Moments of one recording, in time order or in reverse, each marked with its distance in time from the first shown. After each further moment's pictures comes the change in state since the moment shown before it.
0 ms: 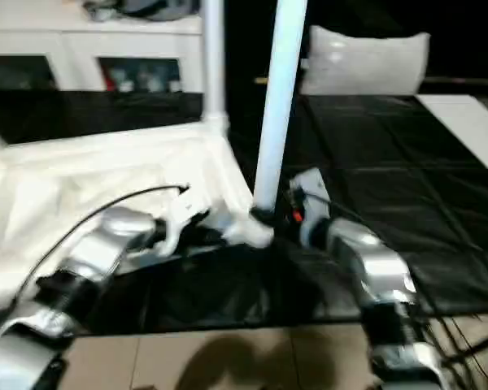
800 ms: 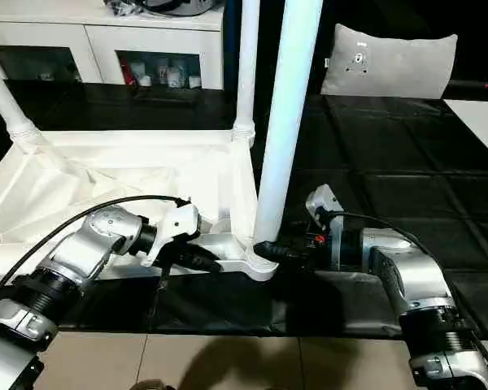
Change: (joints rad) left arm 0.032 0.207 -0.114 -0.053 -0.048 -0.222 -0.447; right arm 0.082 -0.285 0.093 -0.020 0.138 -0.071 0.656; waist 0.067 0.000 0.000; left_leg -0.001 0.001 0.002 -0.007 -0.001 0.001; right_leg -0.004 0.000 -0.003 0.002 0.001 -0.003
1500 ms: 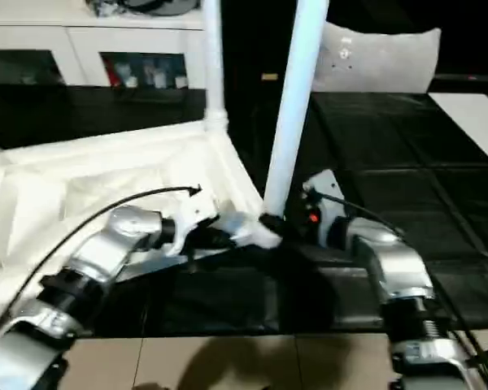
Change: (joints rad) left arm -0.017 -0.085 0.039 0.031 0.037 0.044 0.218; right arm -0.057 0.087 -0.047 0.074 -0.108 -0.030 -0.303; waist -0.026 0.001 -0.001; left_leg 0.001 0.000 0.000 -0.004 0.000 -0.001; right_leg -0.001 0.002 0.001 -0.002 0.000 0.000
